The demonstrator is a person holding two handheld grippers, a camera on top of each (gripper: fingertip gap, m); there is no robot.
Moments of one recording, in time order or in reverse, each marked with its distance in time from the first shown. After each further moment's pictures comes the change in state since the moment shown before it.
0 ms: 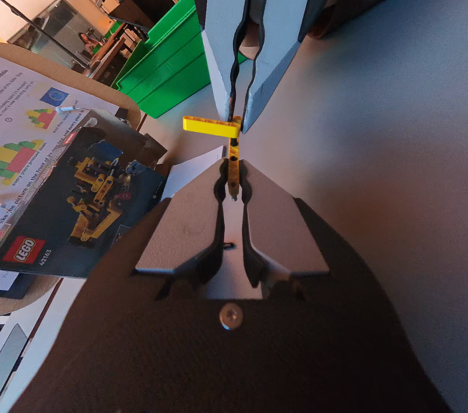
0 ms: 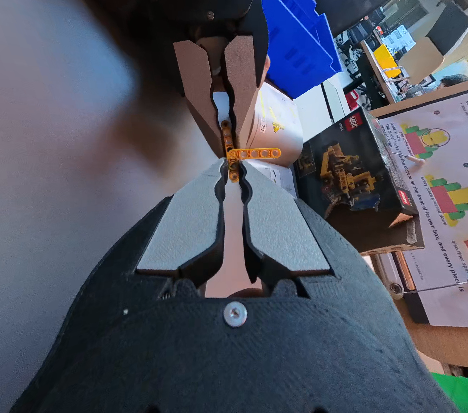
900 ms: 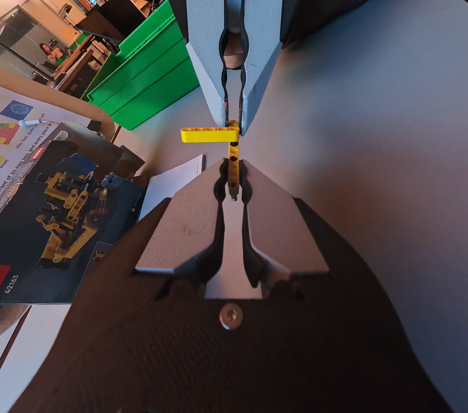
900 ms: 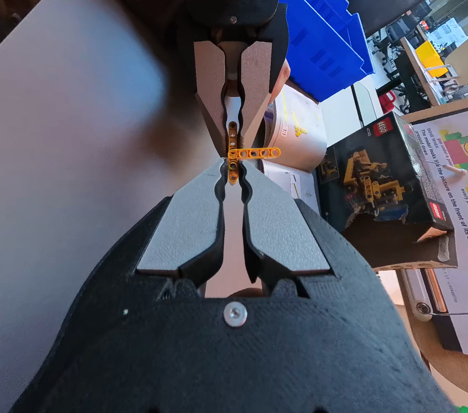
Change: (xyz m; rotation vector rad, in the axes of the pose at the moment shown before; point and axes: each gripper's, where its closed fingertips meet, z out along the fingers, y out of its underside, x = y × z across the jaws) left arm 0.015 -0.007 -0.004 0.046 0.118 -0.010; right arm -0.015 -0.005 -0.004 0.003 -0.119 0.024
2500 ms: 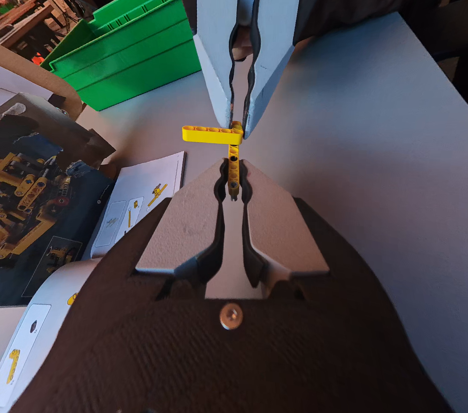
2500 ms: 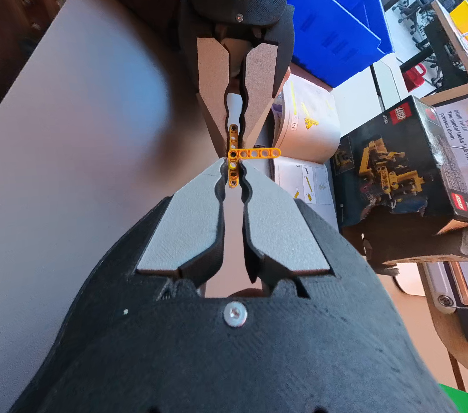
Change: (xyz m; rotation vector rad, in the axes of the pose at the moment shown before) left arm 0.007 -0.005 0.002 -0.021 0.081 -0.182; right arm -0.004 -0.003 -0.004 -0.051 -0.049 0.087
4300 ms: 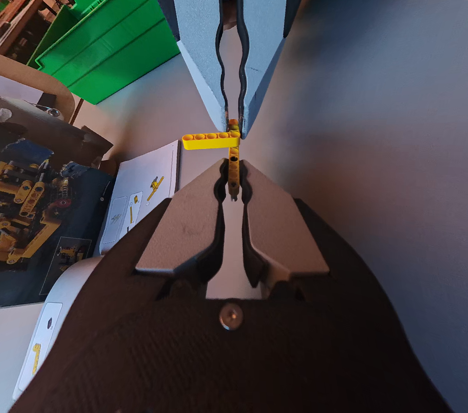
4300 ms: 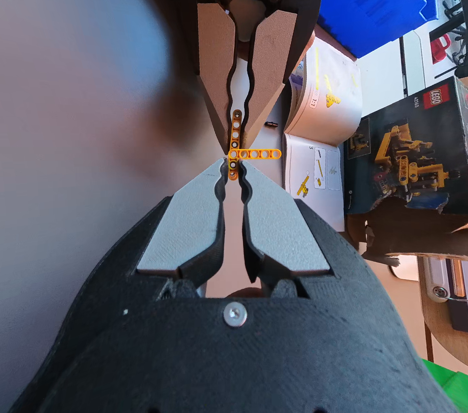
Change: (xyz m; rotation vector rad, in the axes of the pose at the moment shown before) left arm 0.008 0.015 0.007 -0.109 -0.014 0.112; right arm -0.010 0.021 0.008 -0.154 -0.023 -0.061
